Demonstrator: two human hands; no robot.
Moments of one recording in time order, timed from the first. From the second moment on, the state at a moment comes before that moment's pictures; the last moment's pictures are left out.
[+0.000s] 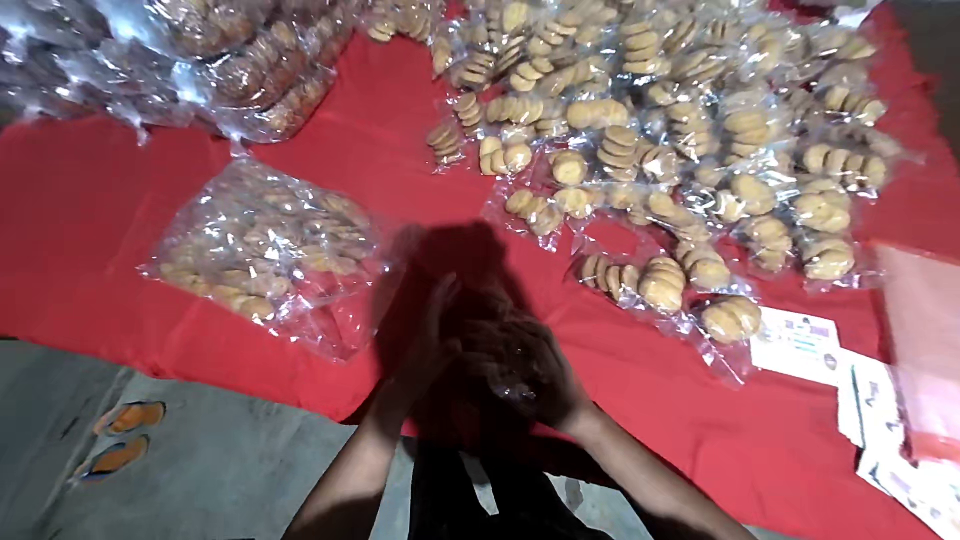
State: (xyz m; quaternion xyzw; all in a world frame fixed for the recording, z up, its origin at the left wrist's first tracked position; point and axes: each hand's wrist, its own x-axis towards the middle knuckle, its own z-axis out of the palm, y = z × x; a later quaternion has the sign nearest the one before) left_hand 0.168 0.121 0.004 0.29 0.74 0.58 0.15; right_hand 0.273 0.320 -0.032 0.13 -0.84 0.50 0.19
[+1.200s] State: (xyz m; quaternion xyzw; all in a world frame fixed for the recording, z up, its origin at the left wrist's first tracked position) left_hand 0.176 -0.035 0.050 0.25 0.90 0.30 -0.18; right_hand 0.132 0.151 0.002 0.24 -0.84 0.48 0.05
